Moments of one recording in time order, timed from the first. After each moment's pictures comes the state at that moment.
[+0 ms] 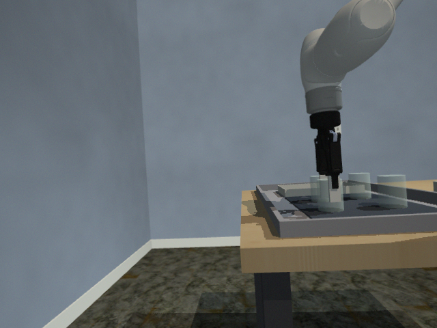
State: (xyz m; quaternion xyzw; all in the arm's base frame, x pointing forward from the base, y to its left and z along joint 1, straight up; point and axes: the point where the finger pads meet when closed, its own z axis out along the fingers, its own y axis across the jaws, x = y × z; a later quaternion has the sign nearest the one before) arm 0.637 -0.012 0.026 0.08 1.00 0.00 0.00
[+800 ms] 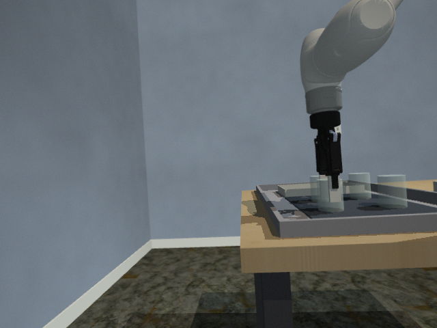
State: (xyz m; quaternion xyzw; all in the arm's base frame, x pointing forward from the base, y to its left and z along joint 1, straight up) arm 0.637 -0.012 0.026 0.08 1.00 0.00 0.00
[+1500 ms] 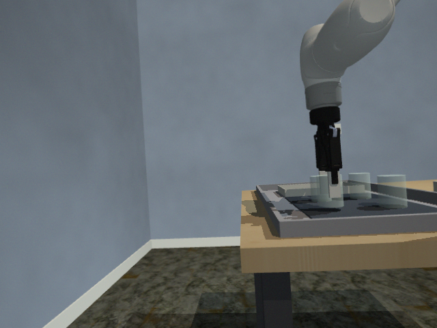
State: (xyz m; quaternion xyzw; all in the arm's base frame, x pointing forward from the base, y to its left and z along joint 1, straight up) arm 0.637 -0.013 0.037 0.08 1.00 0.00 0.00
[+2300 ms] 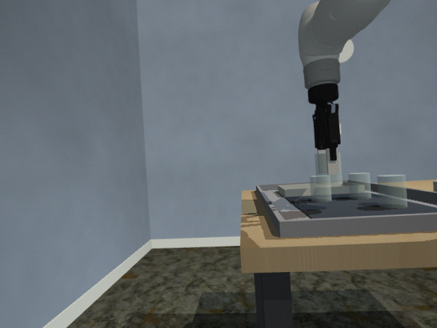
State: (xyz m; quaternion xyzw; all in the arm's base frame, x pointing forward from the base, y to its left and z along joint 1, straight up) arm 0.637 -0.013 0.096 0.08 1.00 0.00 0.00
